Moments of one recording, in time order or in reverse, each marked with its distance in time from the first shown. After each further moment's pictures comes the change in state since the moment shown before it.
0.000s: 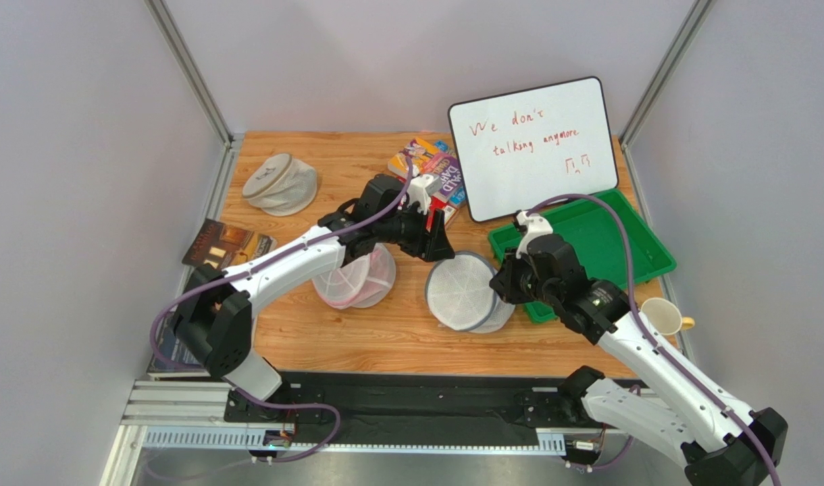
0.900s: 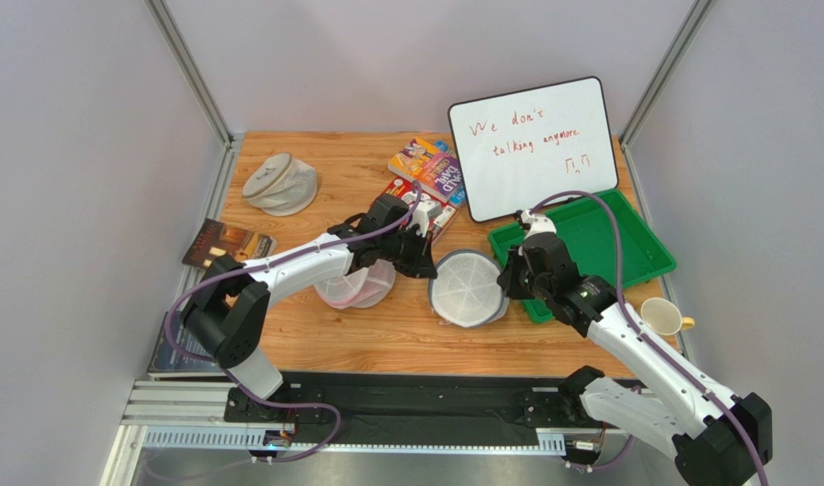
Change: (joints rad) left arm -0.003 0.076 -0.093 -0.009 0.017 0.053; right arm -0.058 0.072 -0.056 0.067 0.082 0.029
